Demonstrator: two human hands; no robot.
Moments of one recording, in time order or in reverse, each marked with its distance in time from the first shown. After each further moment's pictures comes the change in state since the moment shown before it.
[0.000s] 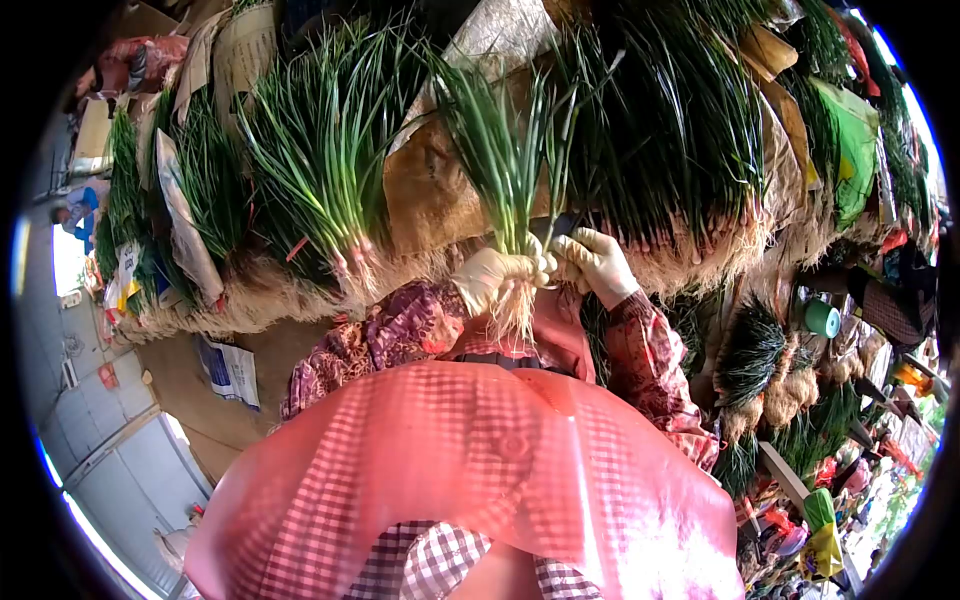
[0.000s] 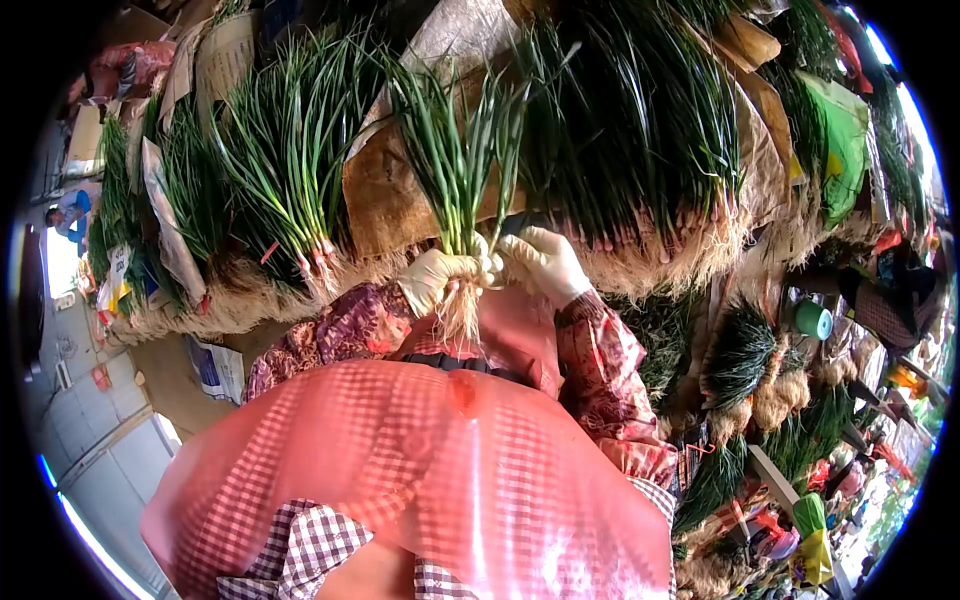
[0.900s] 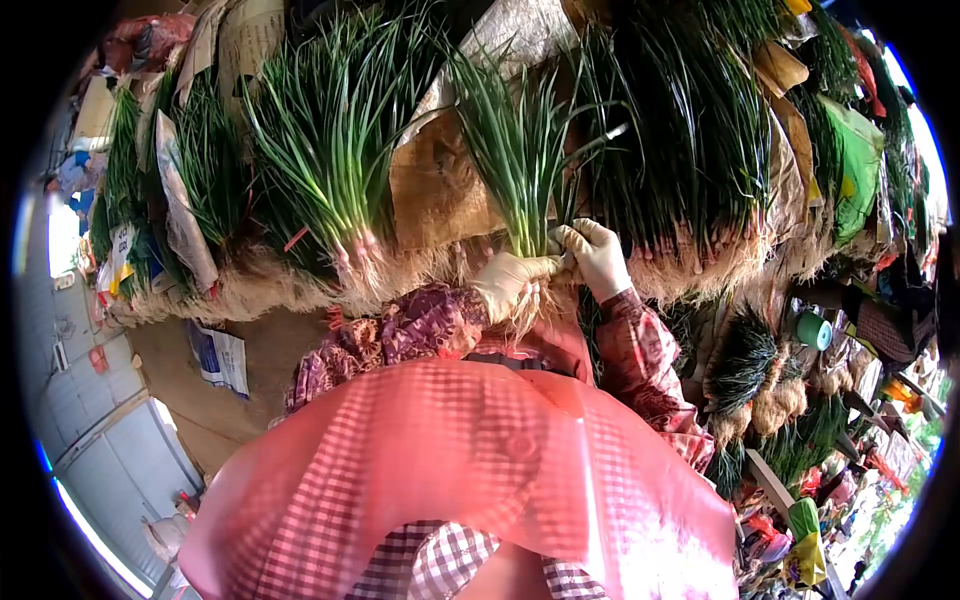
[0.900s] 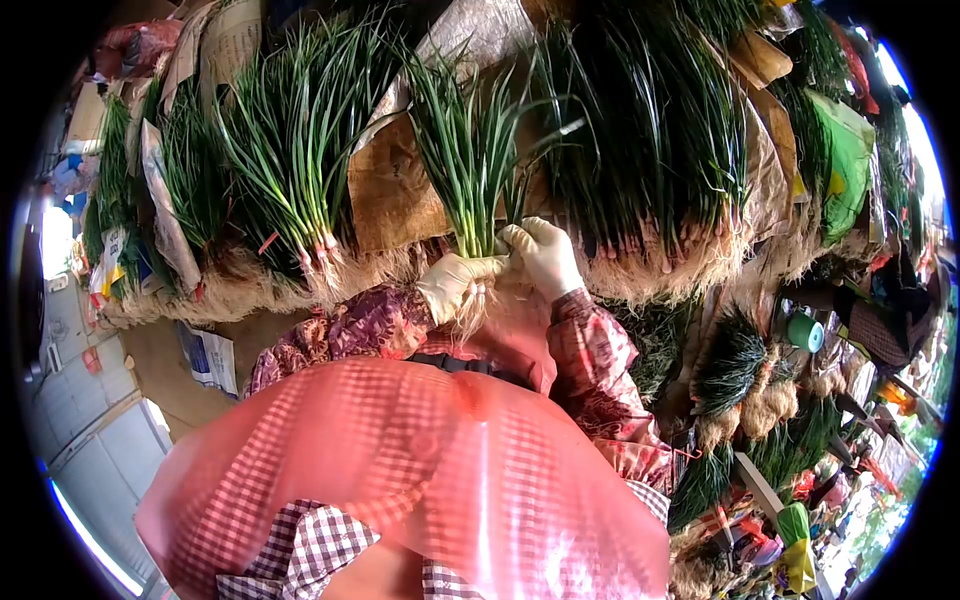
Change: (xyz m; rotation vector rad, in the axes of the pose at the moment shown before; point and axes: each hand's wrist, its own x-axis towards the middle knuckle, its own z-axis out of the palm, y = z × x) left_hand 0.011 -0.010 0.014 -0.209 0.177 -0.091; right_hand 0.010 -0.023 0.029 0.130 0.188 0.082
